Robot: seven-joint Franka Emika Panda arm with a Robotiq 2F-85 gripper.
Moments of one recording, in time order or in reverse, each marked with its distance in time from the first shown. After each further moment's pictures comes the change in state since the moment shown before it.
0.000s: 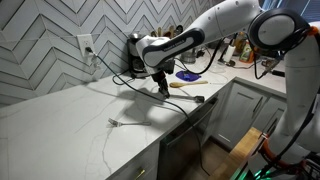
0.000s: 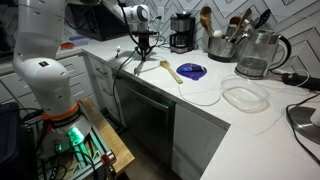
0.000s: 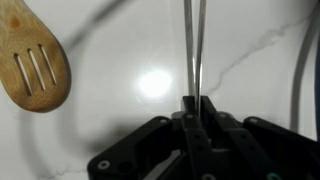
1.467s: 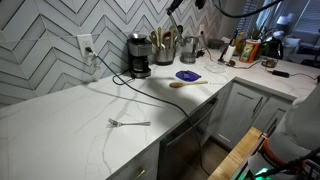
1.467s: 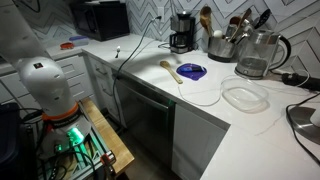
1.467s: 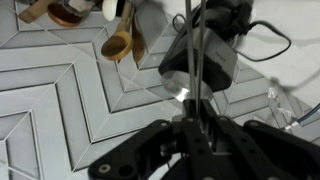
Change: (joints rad) arm -0.143 -0.602 -0.151 -0.126 0.164 0.793 -0.208
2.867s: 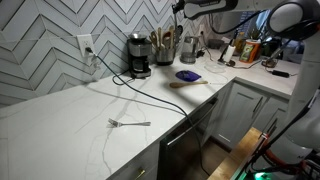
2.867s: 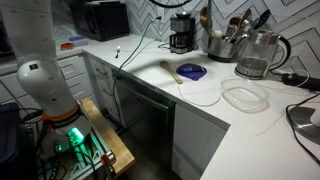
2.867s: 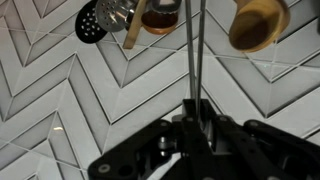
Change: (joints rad) arm -0.114 0.411 -0.134 0.342 -0.184 0.310 0.577
